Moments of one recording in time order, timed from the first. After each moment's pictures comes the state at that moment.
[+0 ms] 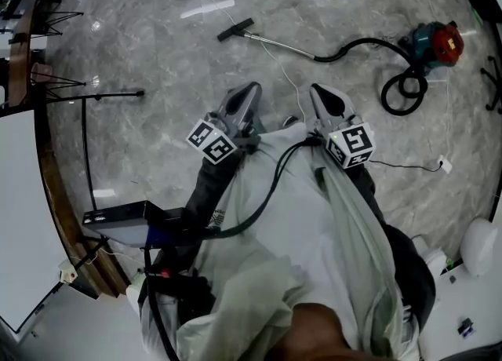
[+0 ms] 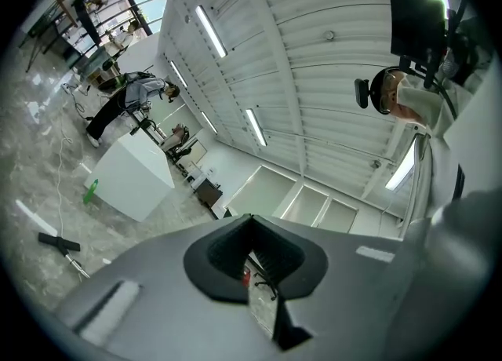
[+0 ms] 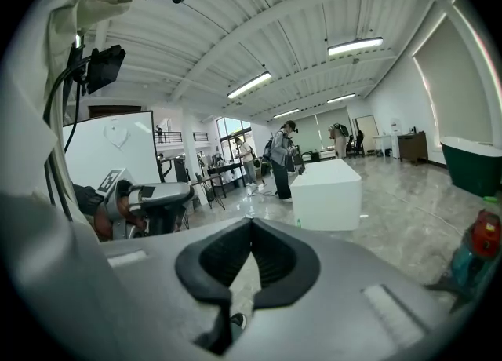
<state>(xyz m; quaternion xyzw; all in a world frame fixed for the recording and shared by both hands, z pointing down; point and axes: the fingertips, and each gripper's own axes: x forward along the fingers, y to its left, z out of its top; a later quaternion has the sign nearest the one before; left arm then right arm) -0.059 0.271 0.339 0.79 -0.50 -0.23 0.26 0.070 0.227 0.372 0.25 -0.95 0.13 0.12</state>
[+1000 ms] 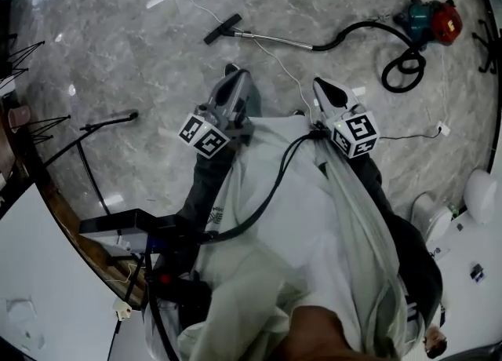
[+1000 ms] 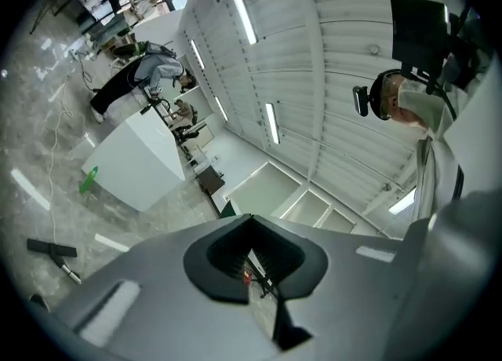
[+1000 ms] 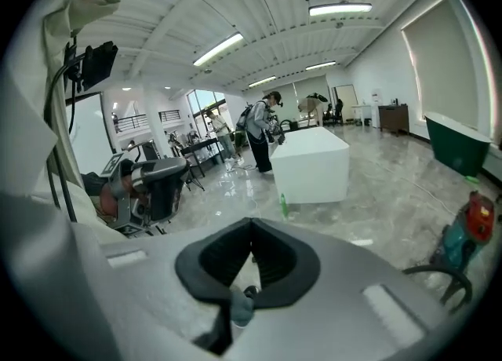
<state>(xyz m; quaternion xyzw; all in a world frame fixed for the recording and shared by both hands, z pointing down) -0.222 0.103 0.385 0.78 -0.46 -0.24 0.34 -0.047 0.094 0.441 0.30 -0.90 0.21 0.22</state>
